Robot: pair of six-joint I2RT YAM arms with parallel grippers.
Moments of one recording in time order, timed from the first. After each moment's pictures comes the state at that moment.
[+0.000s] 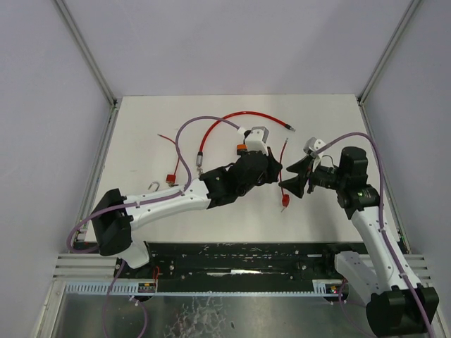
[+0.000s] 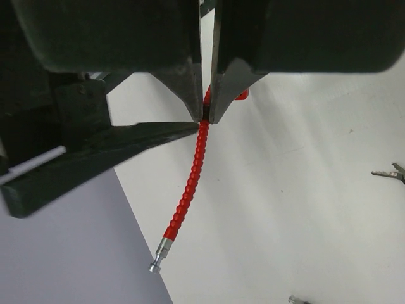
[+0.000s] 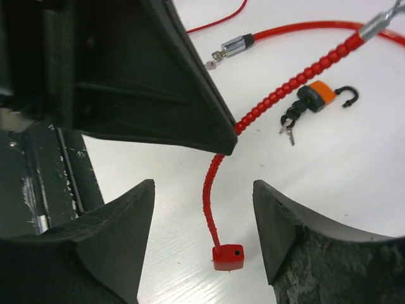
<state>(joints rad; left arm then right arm) -1.09 1.60 1.29 -0.06 -0.39 -0.77 0.09 0.84 0.70 -0.32 -0.97 -0.29</state>
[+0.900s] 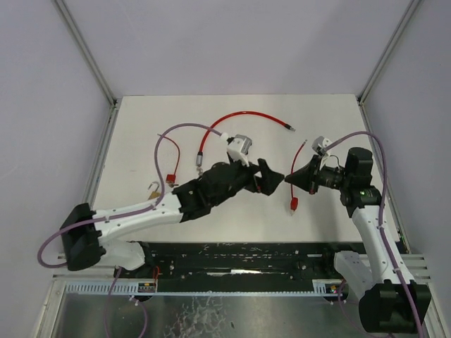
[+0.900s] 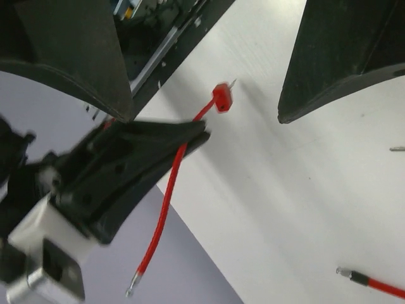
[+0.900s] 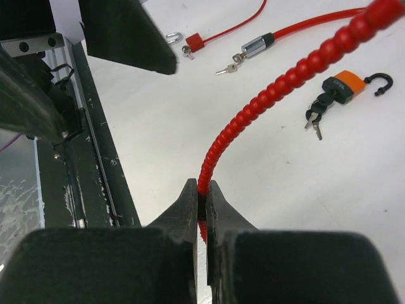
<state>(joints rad) -1.09 1.42 1.08 0.15 -0.26 -0.67 0.01 0.88 0.65 -0.25 -1.13 -0.16</state>
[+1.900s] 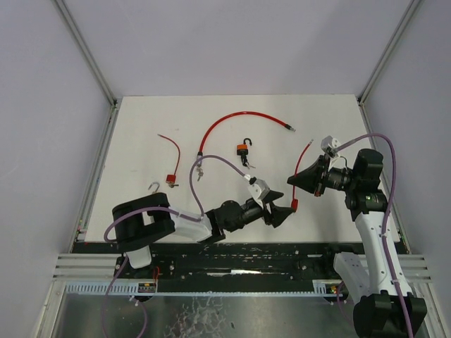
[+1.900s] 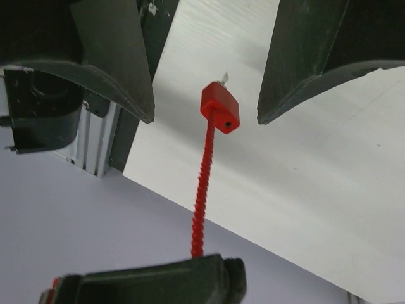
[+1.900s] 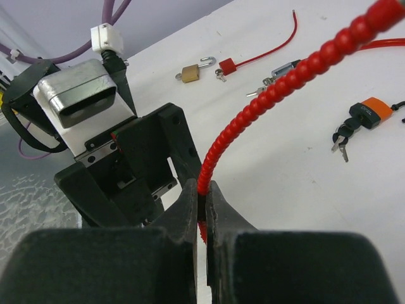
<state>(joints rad) -1.22 1.74 0.66 1.21 -0.12 -0.31 -0.08 0.80 0.68 -0.25 -1.30 -0.05</state>
